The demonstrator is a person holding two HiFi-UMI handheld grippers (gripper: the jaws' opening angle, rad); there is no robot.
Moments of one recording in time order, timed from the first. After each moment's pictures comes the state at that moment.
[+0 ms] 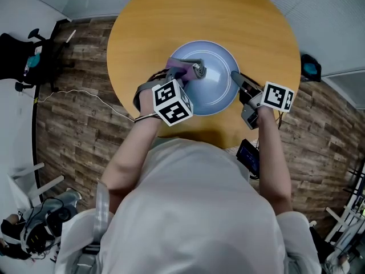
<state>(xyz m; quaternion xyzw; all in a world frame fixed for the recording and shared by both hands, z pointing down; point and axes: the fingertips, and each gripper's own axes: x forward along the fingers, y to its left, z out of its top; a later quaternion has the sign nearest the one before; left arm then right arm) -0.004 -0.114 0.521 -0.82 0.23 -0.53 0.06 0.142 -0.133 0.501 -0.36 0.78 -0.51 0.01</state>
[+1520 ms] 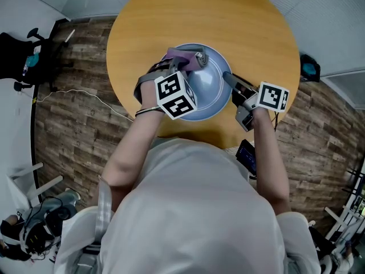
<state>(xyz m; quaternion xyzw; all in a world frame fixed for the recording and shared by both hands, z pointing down) 0.007 -0.140 0.494 -0.81 0.25 -0.52 0.10 0.113 -0.124 0.486 -0.32 0.79 -0.52 0.02</state>
